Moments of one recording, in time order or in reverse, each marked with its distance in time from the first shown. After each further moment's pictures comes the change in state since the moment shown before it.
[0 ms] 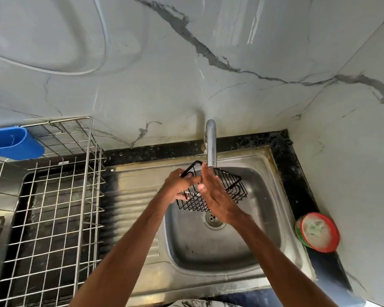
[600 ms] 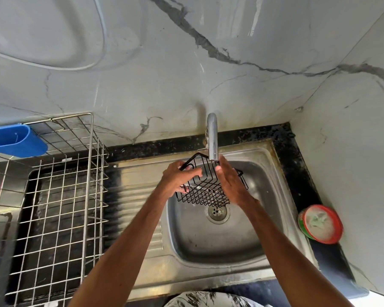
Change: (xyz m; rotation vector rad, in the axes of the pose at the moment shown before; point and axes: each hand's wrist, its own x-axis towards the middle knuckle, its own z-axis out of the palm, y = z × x) left_hand -0.011 0.002 -0.011 -0.017 0.019 0.071; right_hand 0.016 0.048 -0.011 0.092 0.126 0.212
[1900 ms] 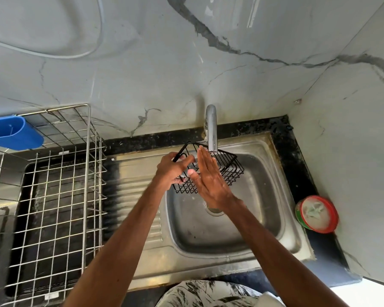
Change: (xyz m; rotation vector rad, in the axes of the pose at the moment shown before) left_hand 0.005 -0.009 -0.008 -0.082 0.117 0.023; right_hand -0.031 -0.074 0.025 -0.200 -0.010 -0.269
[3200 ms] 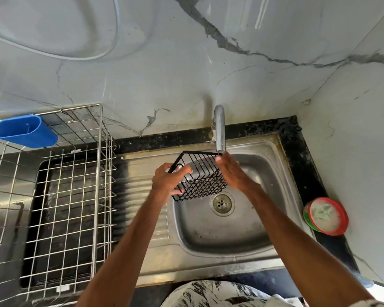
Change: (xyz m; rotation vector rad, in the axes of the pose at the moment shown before) left_hand -0.040 -0.019 -0.028 -0.111 0.080 -0.081; right_hand 0.027 0.060 -0.017 0.083 -0.229 0.448
